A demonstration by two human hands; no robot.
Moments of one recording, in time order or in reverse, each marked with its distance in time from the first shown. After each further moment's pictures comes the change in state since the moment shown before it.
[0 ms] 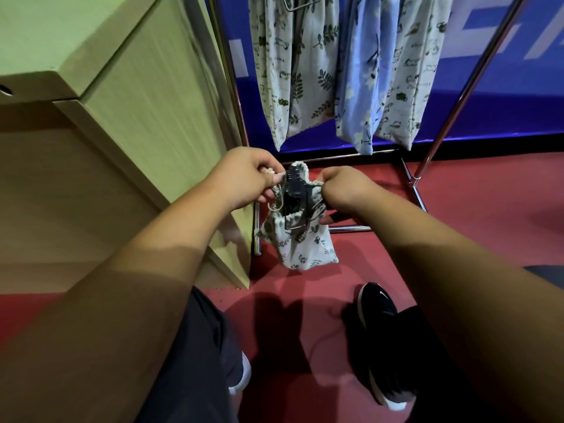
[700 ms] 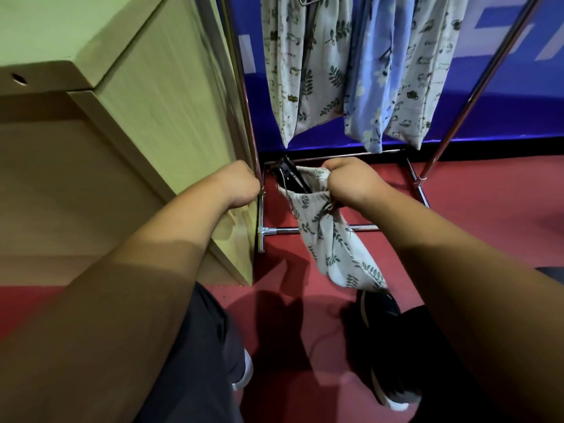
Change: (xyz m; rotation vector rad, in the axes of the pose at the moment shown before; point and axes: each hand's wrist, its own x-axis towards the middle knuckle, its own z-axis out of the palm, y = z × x) left_hand 0.004 -0.011 -0.012 0.336 -0.067 -0.307; right_hand 0.009 -0.005 0.000 -0.165 0.104 -0.227
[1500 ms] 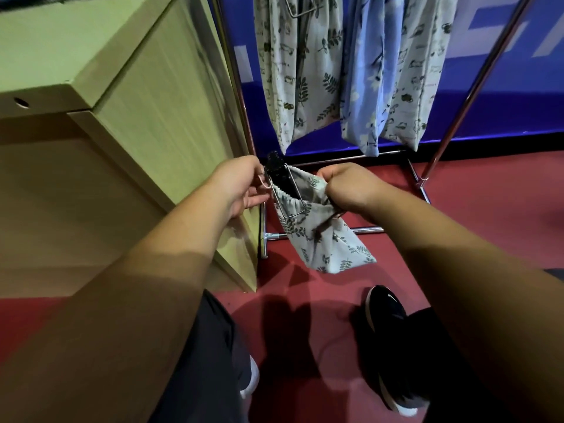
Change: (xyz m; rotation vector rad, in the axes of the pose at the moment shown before) left_hand 0.008 0.013 0.008 -1.021 0.004 -0.193; right_hand 0.002 0.010 -0.005 0.097 -0.101 0.040
